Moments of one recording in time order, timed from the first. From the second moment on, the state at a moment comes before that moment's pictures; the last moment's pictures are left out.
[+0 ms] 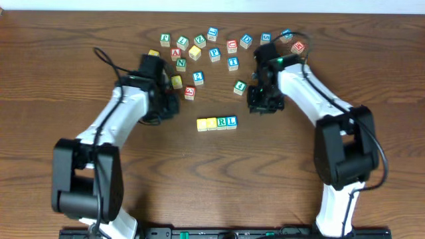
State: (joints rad) left arm -0.15 1.77 1.22 -0.78 0.17 -0.37; right arm 0.32 2.06 1.57 -1.00 -0.19 0.36
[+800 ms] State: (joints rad) left arm 0.11 1.32 1.29 -0.83 0.13 -0.32; right arm 0.17 1.40 1.58 -1.04 0.04 0.23
